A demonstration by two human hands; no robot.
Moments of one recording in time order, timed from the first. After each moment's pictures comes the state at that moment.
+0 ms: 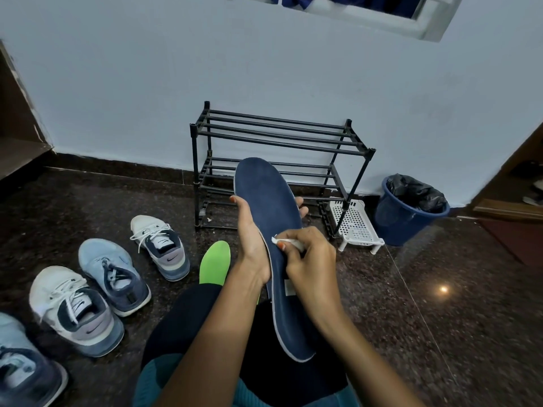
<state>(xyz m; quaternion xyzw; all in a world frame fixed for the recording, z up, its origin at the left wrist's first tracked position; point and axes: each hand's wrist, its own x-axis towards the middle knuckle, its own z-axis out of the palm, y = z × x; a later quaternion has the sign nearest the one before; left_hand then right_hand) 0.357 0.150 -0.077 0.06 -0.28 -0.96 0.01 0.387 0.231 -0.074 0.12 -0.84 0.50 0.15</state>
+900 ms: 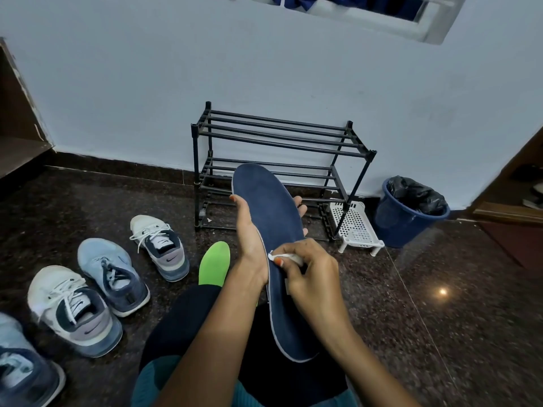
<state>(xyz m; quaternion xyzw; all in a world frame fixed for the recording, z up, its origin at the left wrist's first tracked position) 0.355 0.148 -0.075 0.07 -0.27 -0.96 0.00 0.401 0.236 -0.074 0.16 -0.85 0.49 0.12</state>
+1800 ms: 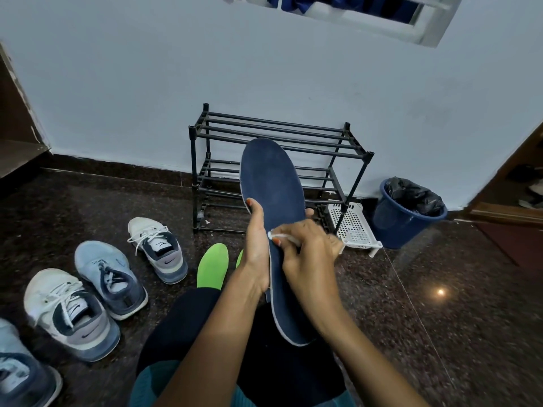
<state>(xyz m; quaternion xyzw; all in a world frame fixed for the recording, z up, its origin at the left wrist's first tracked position) 0.355 0.147 -0.085 0.05 -0.38 -0.92 -0.06 0.381 0.224 -0.071 0.15 -0.88 0.40 0.21</state>
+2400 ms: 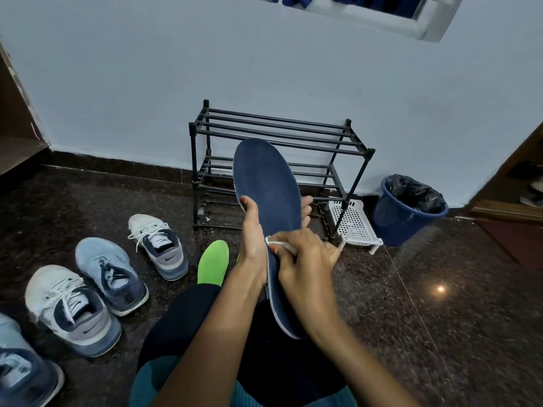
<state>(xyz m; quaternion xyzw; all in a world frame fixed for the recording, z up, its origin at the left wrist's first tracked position) 0.353 0.150 -0.084 0.05 -0.37 -0.93 -0.03 0.392 0.224 -0.080 0.15 -0.89 0.38 0.21</state>
